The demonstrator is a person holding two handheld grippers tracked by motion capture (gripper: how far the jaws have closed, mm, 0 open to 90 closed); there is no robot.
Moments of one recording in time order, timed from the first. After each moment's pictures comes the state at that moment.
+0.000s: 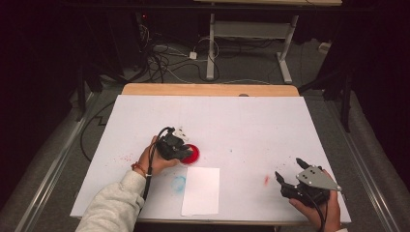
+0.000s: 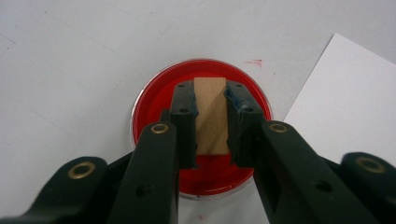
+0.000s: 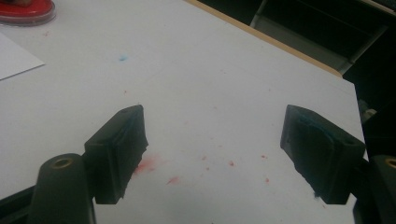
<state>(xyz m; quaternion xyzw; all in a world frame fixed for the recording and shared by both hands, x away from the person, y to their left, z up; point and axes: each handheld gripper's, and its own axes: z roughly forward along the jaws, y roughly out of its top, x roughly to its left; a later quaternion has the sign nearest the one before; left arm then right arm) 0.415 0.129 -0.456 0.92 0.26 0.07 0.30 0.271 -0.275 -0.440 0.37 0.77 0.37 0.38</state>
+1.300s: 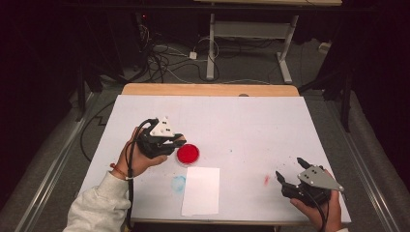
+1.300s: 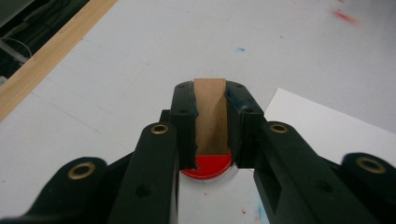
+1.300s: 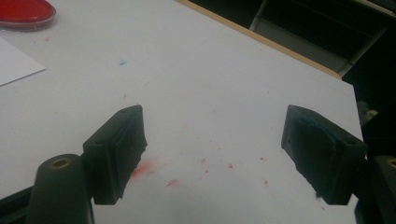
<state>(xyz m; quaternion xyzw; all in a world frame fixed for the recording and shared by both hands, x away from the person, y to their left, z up) 0.362 0.152 -0.366 0.90 0.20 0.17 0.35 0.271 -0.277 -0.438 0.37 0.76 0.37 0.38</state>
